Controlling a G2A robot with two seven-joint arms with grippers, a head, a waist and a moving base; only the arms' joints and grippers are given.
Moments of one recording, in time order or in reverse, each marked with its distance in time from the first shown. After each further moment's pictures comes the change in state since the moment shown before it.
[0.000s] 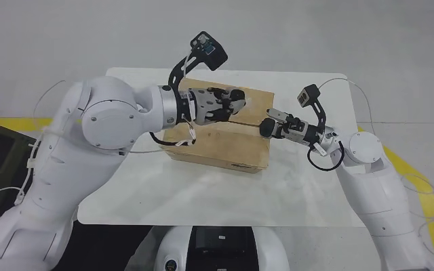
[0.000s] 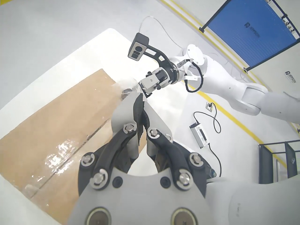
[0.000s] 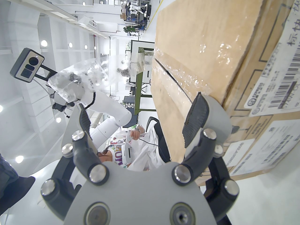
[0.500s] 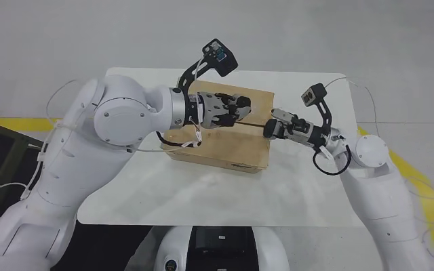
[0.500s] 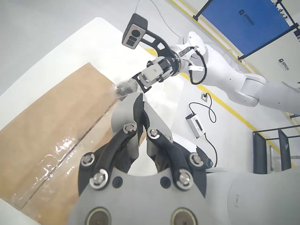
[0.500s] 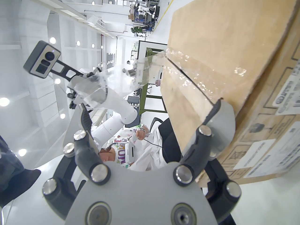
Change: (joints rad) left arm -0.019 -0.013 0.039 0.044 -0.015 -0.028 -0.007; right arm -0.054 0.010 0.059 -0.093 0.030 -0.018 0.003
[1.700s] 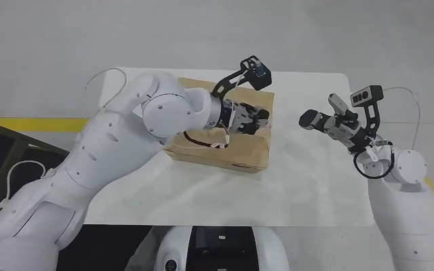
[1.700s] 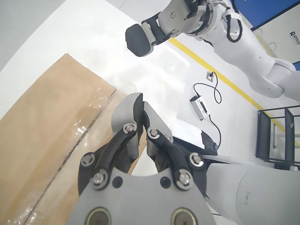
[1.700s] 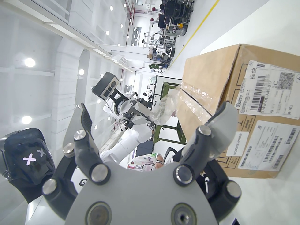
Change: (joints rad) left arm -0.172 -0.100 0.256 0.178 0.030 -0.022 -0.009; right arm -0.154 0.023 0.245 -0.017 0.175 -0.048 -0.072
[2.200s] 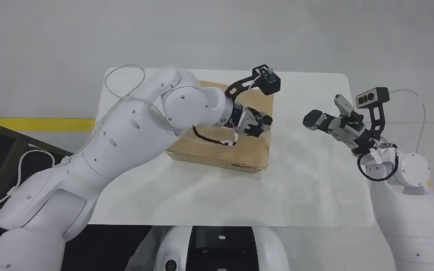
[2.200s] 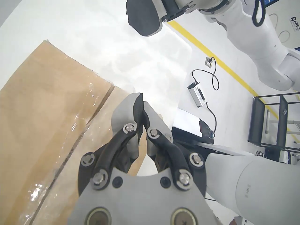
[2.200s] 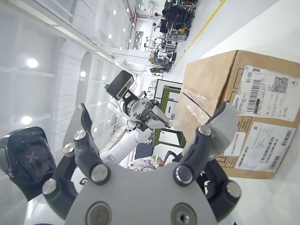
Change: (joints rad) left arm -0.083 -0.071 0.105 0.162 -0.049 -0.053 -0.041; right arm -0.017 0.001 0.018 -0.001 0.008 -0.015 0.001
